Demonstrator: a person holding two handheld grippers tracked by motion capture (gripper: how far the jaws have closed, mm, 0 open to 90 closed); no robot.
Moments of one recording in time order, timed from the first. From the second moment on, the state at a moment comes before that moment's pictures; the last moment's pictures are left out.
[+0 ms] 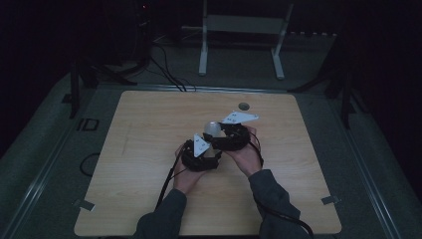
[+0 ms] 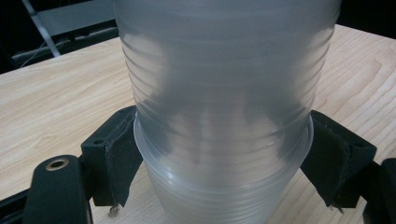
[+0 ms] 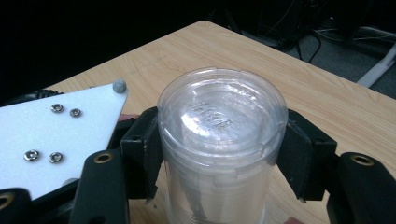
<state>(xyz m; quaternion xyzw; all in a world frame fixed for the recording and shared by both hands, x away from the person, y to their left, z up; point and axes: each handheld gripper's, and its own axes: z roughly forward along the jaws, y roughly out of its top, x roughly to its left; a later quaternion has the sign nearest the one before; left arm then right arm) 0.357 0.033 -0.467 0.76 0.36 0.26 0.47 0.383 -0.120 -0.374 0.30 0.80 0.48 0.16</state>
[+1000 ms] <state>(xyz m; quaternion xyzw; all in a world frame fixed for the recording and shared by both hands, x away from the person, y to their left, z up) 0.354 0.034 -0.467 0.77 0.35 0.26 0.47 0.376 -0.124 -0.336 0.29 0.78 0.52 0.18</state>
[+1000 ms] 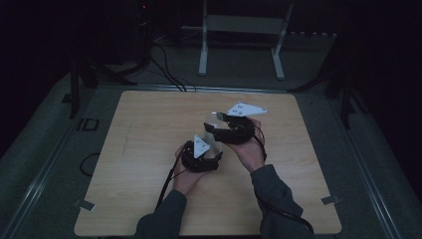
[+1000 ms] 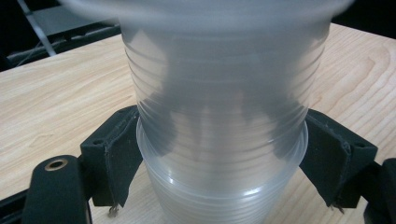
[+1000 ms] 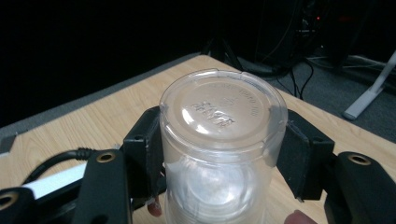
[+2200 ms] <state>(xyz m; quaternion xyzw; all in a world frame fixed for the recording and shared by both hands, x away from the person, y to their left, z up) 0.319 0.065 -0.449 0.75 0.35 0.25 0.50 0.356 -0.187 -0.298 0.32 0.73 0.56 0.23</state>
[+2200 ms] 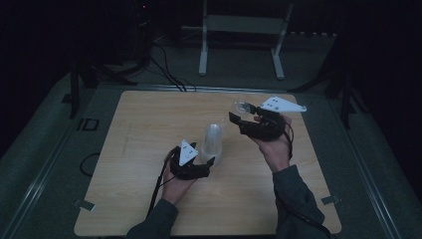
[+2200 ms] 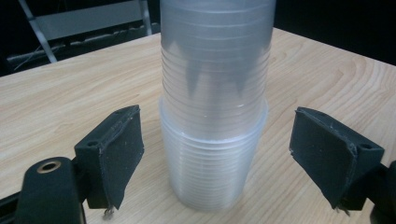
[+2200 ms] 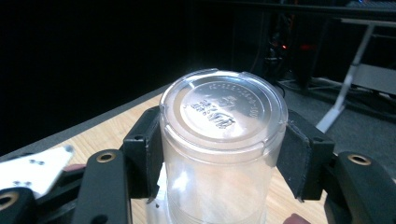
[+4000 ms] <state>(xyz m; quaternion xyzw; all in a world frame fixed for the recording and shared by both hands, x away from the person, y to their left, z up) 0.305 -0.015 -0.429 0.79 0.23 0.22 0.53 0.335 -0.247 -0.386 0.42 0.71 0.54 0.17</state>
